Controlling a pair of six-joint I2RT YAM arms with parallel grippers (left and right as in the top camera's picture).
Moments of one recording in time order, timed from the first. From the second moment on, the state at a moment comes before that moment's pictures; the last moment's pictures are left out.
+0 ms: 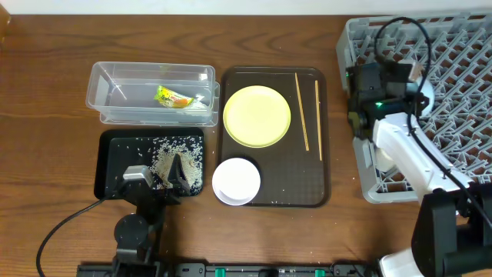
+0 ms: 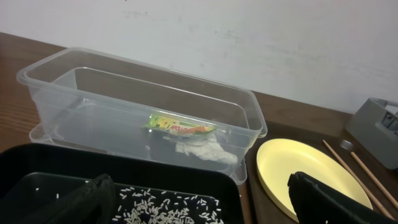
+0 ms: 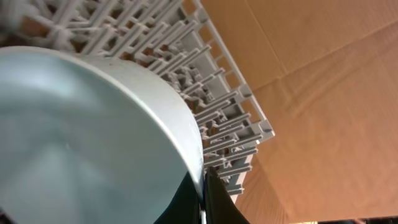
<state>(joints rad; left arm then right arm) -0.09 0.01 0.04 -0.14 -0.06 -0.28 0.23 1.68 1.13 -0.55 1.18 0.20</state>
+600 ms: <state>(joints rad) -0.09 0.01 0.04 -0.14 -0.06 -0.28 0.48 1.55 1.15 -0.84 0.64 0.33</state>
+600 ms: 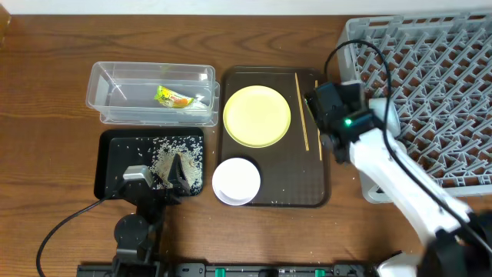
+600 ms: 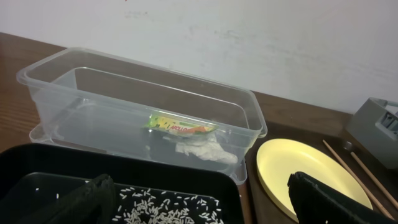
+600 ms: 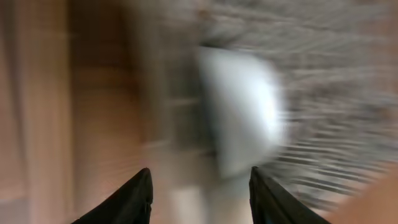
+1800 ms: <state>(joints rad) -0.09 0.01 0.04 -0.14 -0.06 -0.28 0.67 1.46 1.17 -0.98 0.39 0.59</state>
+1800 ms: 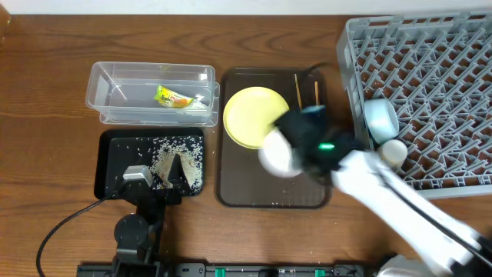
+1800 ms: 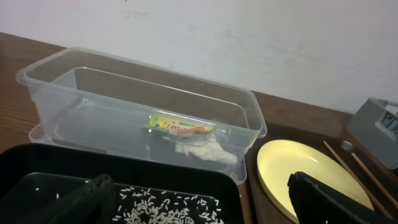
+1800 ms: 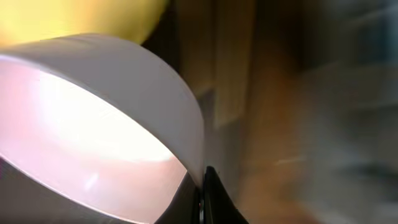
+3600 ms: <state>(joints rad) -0.09 0.01 0.04 -0.14 -0.06 -0.28 0.37 1.37 1.20 -0.82 0.12 0.40</state>
